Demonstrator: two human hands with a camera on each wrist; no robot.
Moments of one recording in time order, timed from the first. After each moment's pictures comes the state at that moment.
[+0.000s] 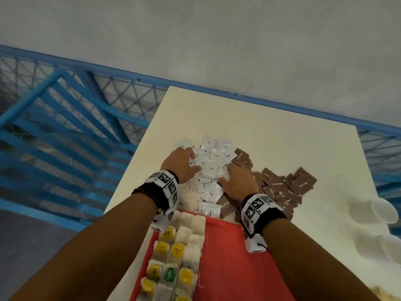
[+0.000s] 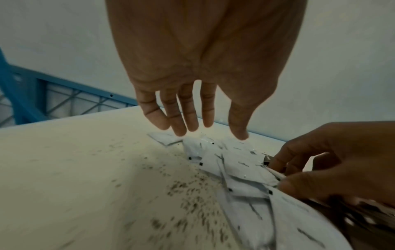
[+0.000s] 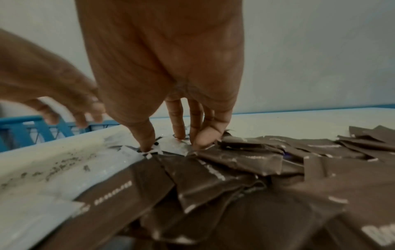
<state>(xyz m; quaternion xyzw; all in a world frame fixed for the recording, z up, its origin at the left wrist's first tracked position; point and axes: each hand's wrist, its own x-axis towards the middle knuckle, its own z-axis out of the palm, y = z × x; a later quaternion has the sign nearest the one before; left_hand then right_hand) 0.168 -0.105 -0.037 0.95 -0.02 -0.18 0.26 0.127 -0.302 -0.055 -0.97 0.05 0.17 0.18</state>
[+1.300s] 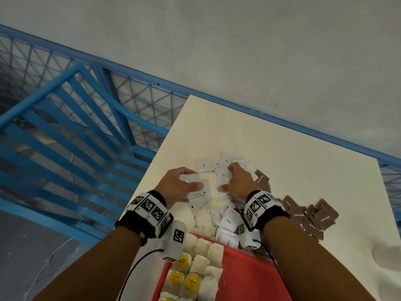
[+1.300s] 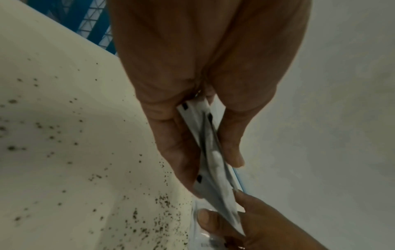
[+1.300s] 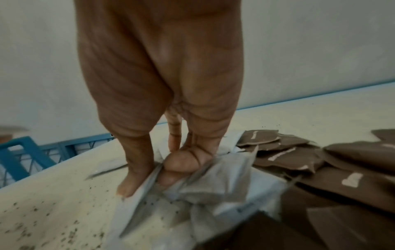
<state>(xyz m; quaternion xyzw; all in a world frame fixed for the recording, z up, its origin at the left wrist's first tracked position) 0.162 -0.042 -0.039 0.67 0.18 -0.25 0.68 0.202 -0.250 -0.055 -0.90 0.11 0.27 0.33</state>
